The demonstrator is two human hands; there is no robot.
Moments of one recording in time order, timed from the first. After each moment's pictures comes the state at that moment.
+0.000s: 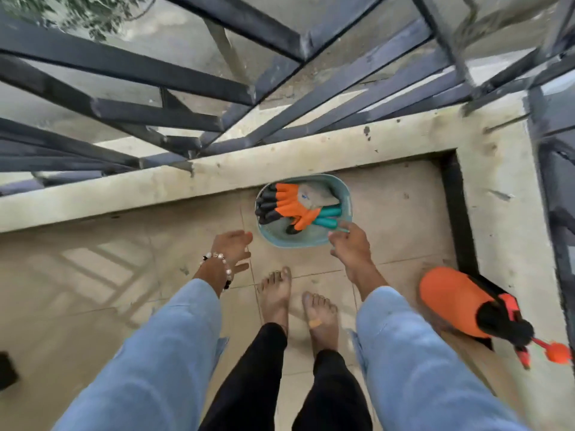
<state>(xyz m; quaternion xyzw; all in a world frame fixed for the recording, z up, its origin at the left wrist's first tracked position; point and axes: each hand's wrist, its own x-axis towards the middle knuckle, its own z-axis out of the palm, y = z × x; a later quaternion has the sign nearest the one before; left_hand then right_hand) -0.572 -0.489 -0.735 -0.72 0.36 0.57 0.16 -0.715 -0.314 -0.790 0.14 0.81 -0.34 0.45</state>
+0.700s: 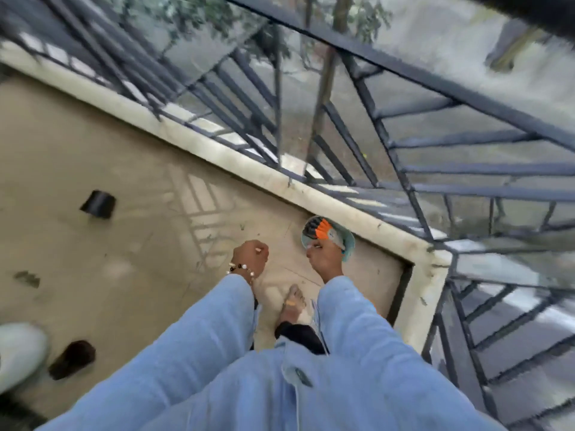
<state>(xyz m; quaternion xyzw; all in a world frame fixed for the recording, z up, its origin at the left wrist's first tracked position) -0.433 -0.376 -0.355 -0.73 0.47 0.49 0.04 -0.605 -0.336 -0.376 -0.28 0.81 -0.20 0.47</state>
